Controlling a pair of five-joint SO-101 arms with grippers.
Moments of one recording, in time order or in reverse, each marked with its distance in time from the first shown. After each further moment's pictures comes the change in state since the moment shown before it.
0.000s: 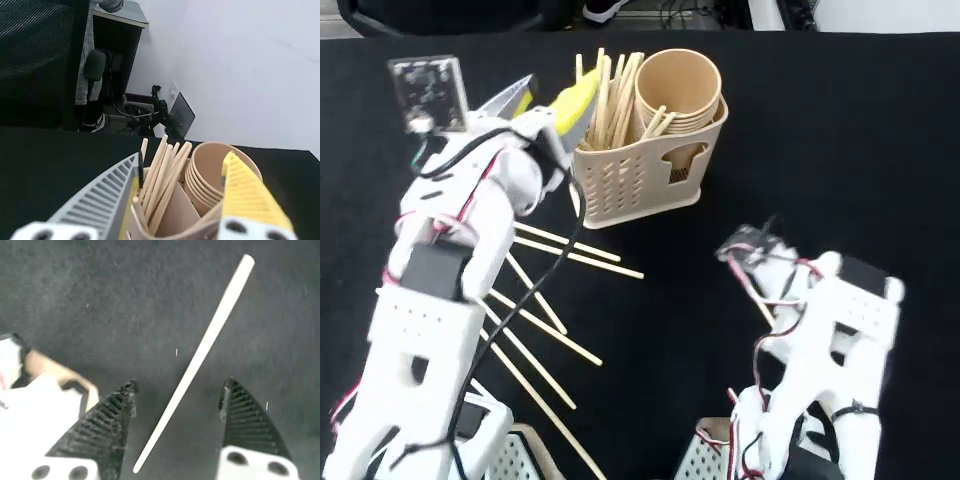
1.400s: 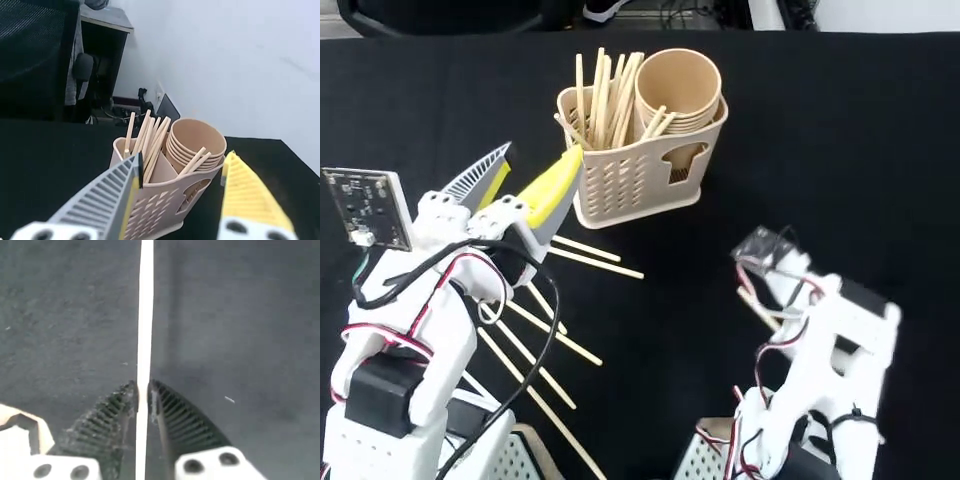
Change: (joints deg) left arm 2.8 -24.4 6.5 16.1 0.4; right arm 6.5 -0.5 1.3 -12.7 -3.2
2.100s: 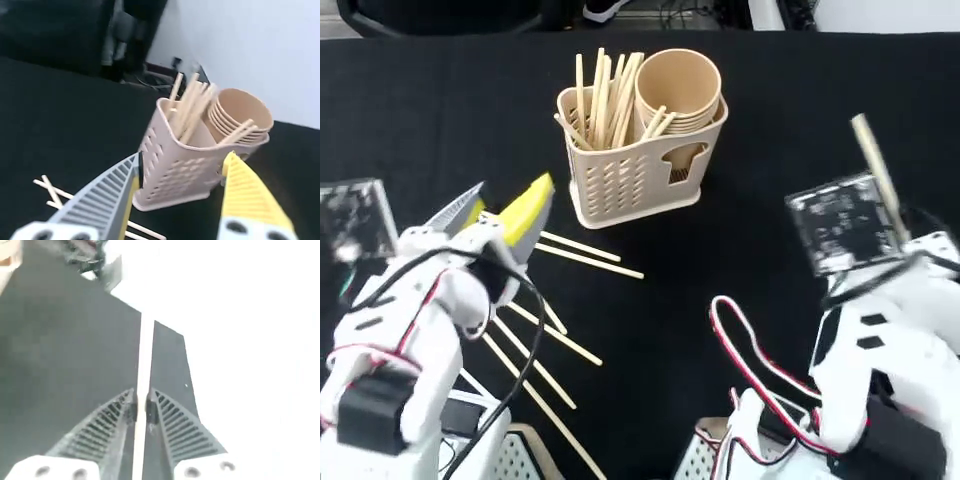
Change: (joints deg) left arm -8.3 -7.6 3.7 12.9 3.3; right arm -2.6 -26.4 -51.4 14.9 -26.5
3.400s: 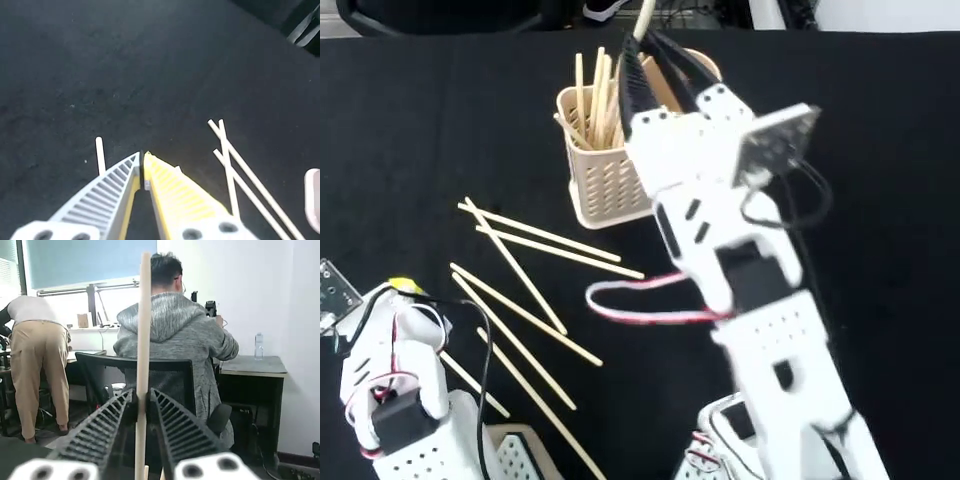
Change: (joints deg) left arm -36.0 -25.5 42.3 1.5 -3.3; right arm -49.6 18.9 30.2 -81.0 -45.8
